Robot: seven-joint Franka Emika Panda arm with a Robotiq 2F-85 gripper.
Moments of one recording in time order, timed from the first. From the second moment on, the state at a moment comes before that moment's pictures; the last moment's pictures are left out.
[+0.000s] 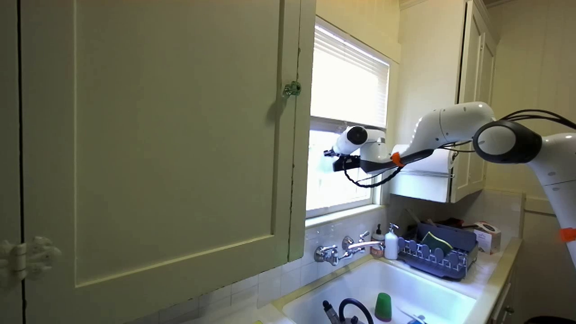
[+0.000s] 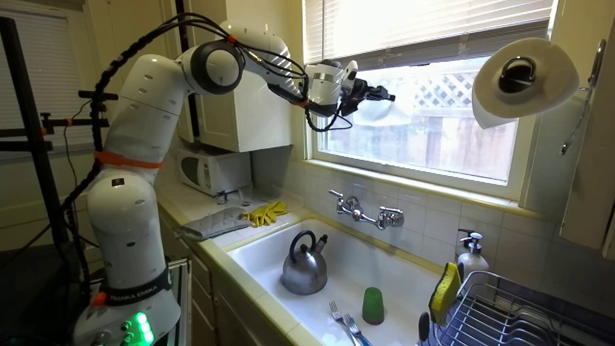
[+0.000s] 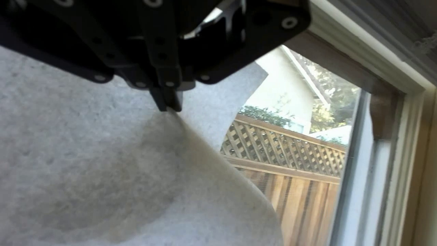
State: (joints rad) arm 0.19 0.38 0.08 -1.37 -1.50 2.57 1.38
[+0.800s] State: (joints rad) arm 0.30 0.43 0.17 -1.36 -1.51 2.61 1.23
